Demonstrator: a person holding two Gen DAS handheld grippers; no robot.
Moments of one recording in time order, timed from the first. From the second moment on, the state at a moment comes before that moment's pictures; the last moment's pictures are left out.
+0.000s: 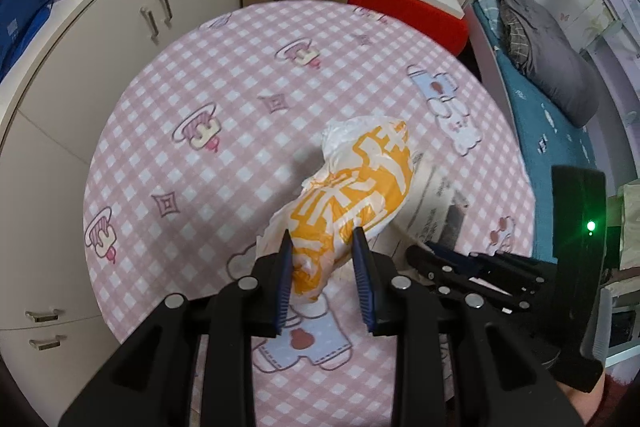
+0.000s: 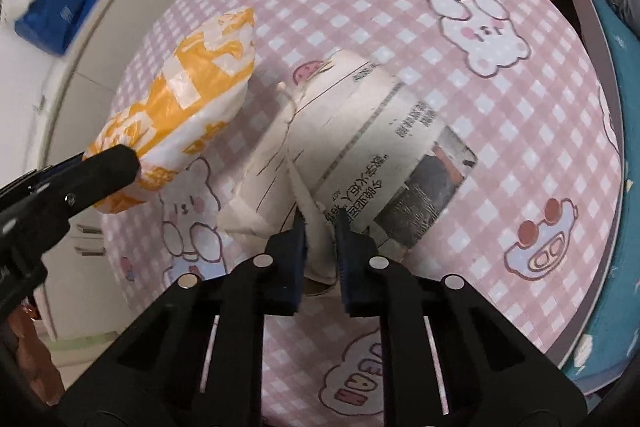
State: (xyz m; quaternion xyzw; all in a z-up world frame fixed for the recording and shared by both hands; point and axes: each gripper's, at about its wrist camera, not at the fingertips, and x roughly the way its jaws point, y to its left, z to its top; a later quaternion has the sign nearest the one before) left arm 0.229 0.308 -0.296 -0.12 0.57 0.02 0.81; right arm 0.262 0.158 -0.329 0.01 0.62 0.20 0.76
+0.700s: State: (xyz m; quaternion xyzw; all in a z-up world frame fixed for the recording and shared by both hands) left arm 0.300 0.176 -0.199 -0.09 0.47 -0.02 0.88; right arm 0.323 -0.022 -0.228 0.23 0.53 0.20 0.79
